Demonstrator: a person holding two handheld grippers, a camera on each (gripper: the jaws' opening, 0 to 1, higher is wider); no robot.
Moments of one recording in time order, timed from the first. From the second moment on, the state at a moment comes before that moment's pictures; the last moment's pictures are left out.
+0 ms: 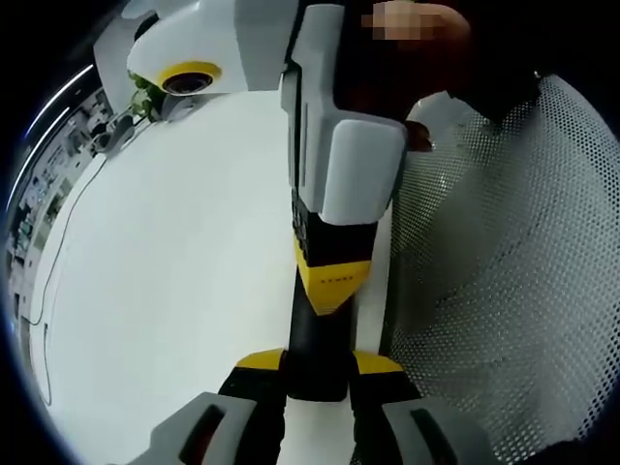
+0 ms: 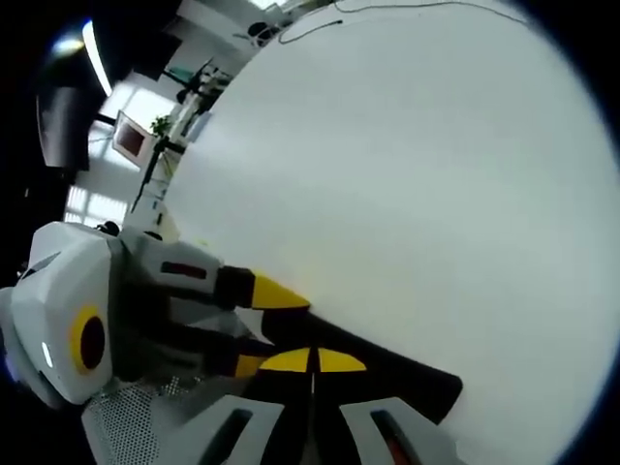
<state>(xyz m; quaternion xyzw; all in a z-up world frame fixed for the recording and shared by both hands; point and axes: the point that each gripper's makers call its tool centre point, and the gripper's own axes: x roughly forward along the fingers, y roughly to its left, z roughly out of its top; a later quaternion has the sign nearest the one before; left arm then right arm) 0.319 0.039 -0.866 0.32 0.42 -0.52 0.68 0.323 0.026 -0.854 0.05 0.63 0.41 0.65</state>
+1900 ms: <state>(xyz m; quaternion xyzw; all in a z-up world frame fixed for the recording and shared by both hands) 0.319 0.039 -0.865 0.32 0.42 -0.52 0.67 0.323 0.026 -0.853 0.07 0.64 0.40 0.65</state>
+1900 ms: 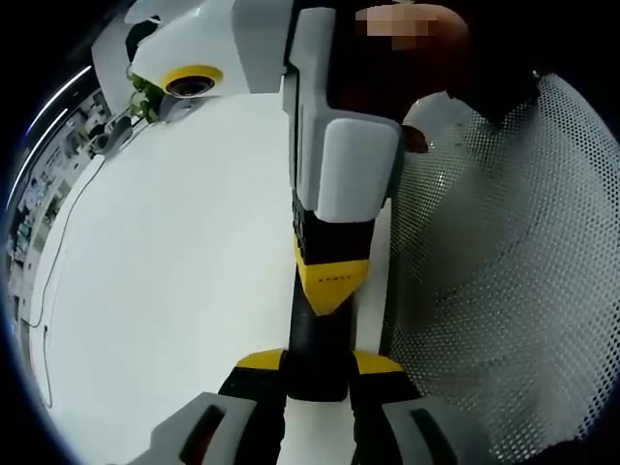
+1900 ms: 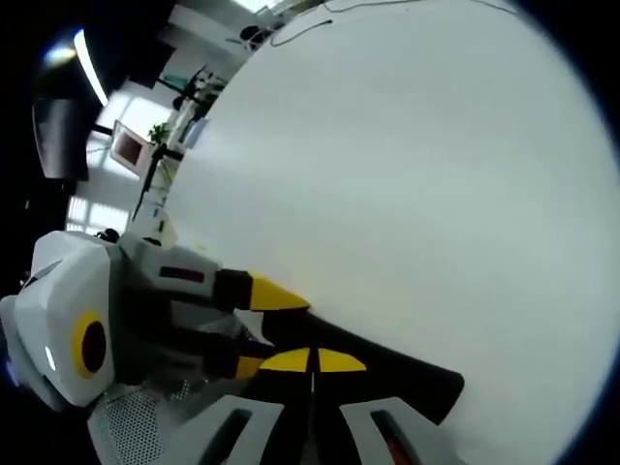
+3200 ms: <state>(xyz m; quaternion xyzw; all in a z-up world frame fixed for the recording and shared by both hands) 0.319 0.040 -0.865 0.31 0.42 -0.51 0.68 0.364 0.016 -0.816 0.01 0.53 0.40 0.75</state>
